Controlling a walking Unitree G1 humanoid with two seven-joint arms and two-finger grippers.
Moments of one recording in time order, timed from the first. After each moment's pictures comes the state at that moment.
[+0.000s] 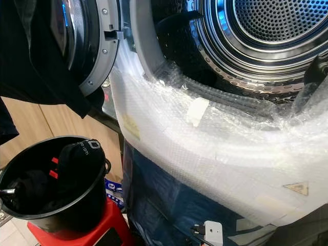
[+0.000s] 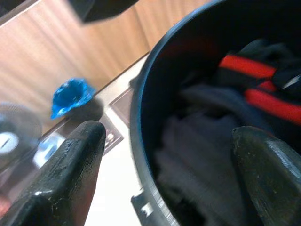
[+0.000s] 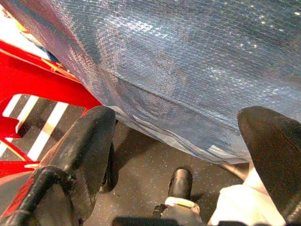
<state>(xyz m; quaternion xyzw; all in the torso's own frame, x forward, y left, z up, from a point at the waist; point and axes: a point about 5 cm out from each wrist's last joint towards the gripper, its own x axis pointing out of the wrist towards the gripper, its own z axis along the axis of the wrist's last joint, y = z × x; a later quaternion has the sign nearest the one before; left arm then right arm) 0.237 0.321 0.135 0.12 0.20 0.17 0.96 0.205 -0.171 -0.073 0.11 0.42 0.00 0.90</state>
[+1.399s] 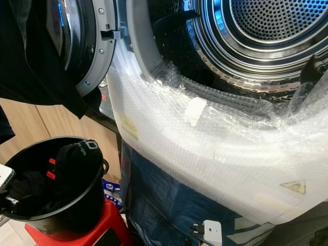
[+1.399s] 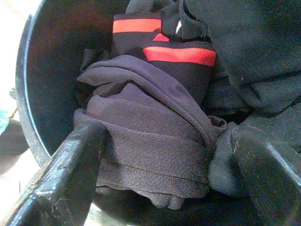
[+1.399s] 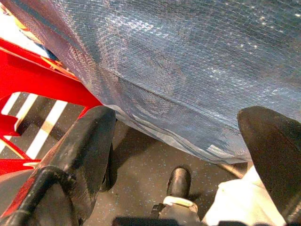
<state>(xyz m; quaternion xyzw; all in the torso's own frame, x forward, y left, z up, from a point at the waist) 0.234 0.331 0.125 0.17 0.31 -0.06 0.93 0.207 -0.170 -0.073 0.10 0.42 0.01 0.90</state>
